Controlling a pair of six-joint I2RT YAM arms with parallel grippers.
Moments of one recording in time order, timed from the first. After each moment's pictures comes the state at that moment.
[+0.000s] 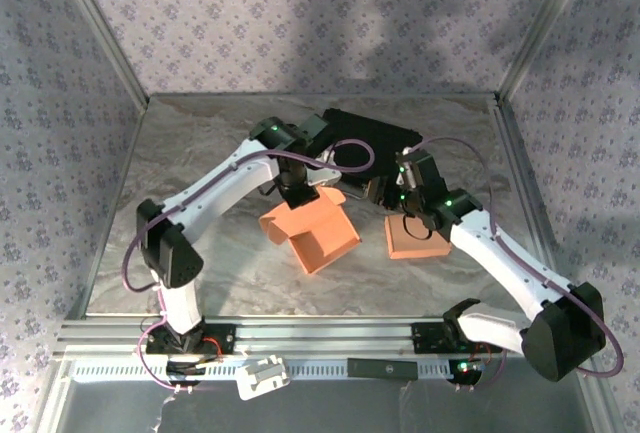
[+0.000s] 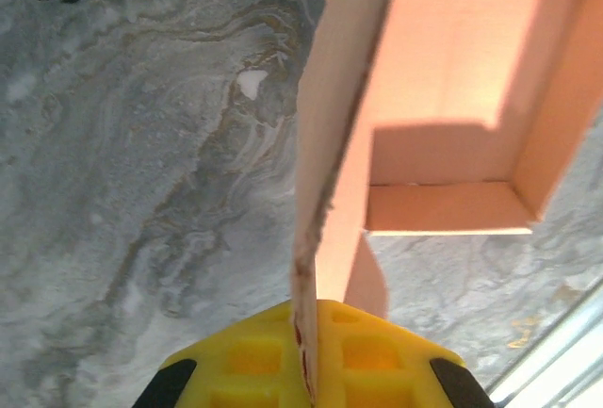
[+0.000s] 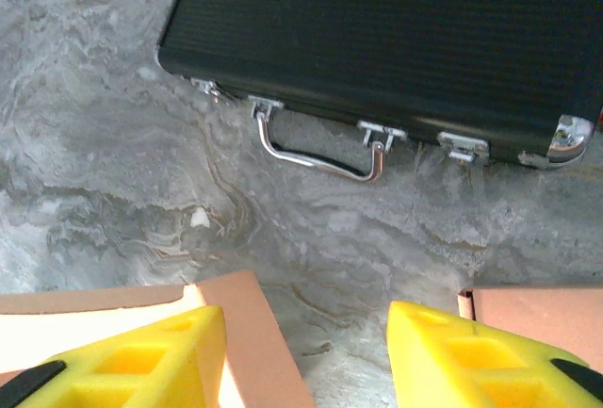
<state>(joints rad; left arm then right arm) -0.82 1.84 1.88 -1.45 -0.13 0.32 0.50 1.15 0.89 -0.51 -0.02 0.63</state>
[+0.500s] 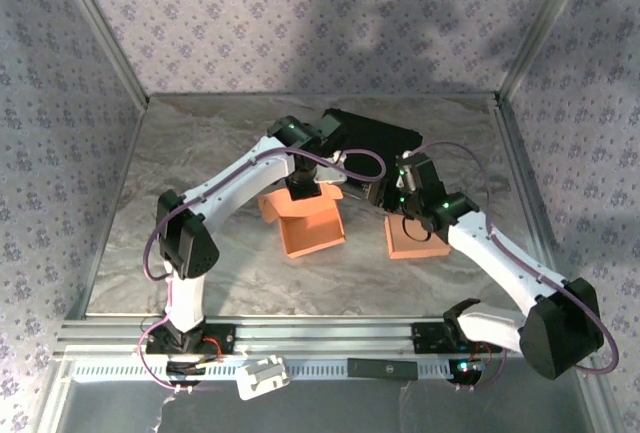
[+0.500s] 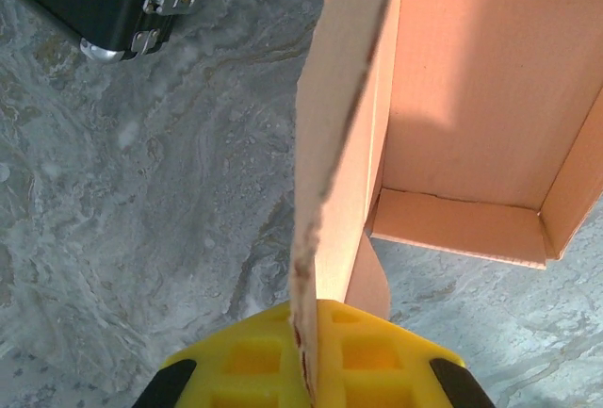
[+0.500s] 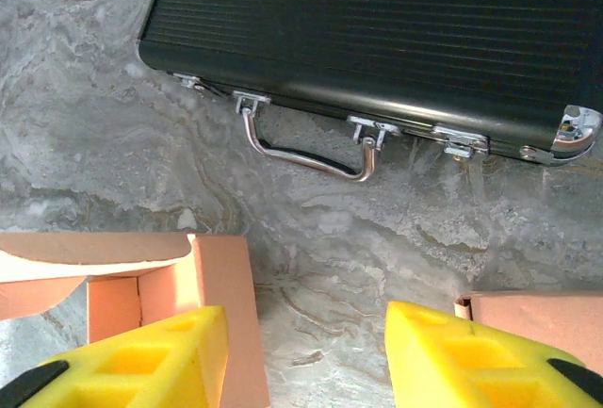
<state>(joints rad) -0.83 1.93 1.94 -1.41 -0.28 0.52 0.49 1.17 0.85 -0.45 -0.04 0.63</state>
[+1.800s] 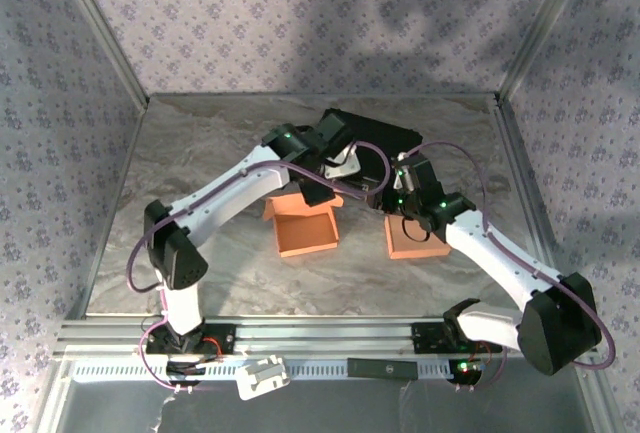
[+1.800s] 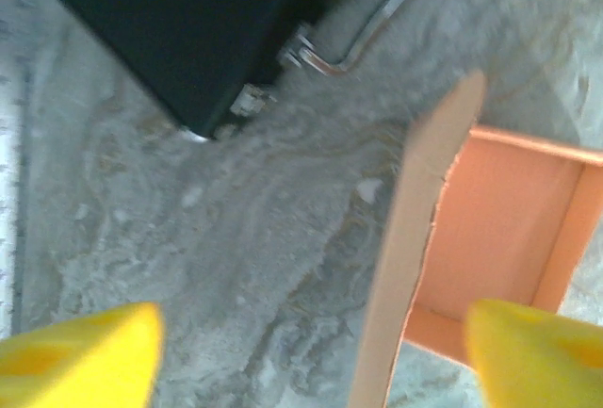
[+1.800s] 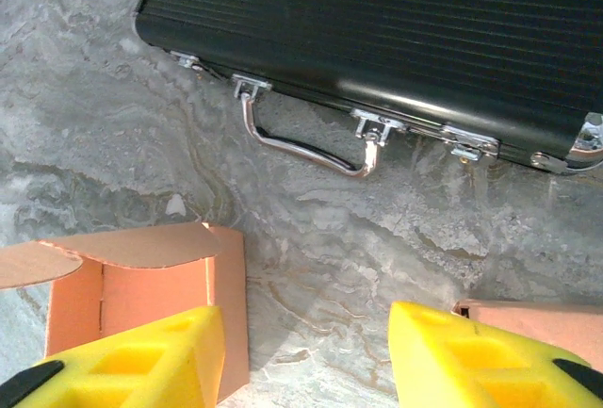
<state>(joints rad) -0.89 1.81 1.89 -1.21 -0.31 0.40 0.49 1.18 0.83 -0.42 -0.07 0.55</state>
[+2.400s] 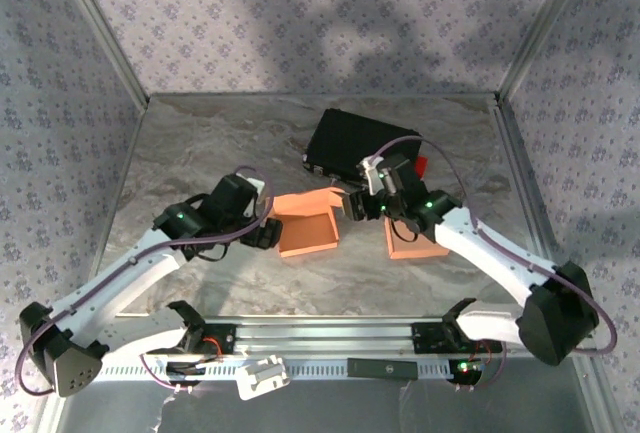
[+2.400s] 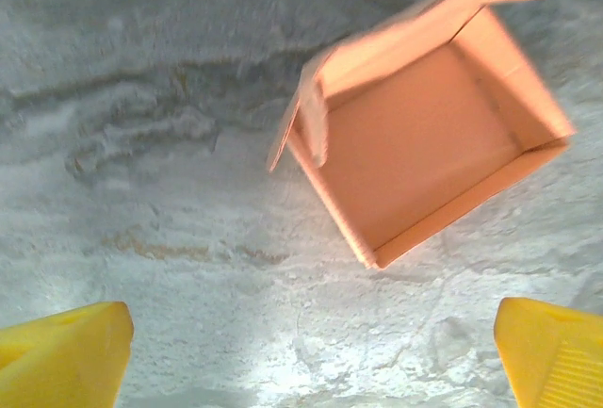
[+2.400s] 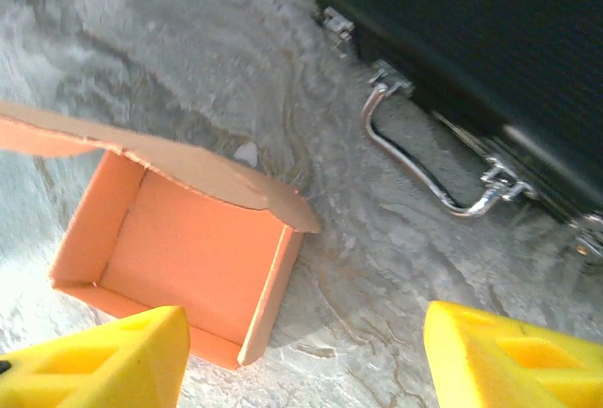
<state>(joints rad) -0.74 1.02 0.93 -0.90 -0.15 -0.37 0.63 1.25 0.90 -0.41 -0.09 0.21</state>
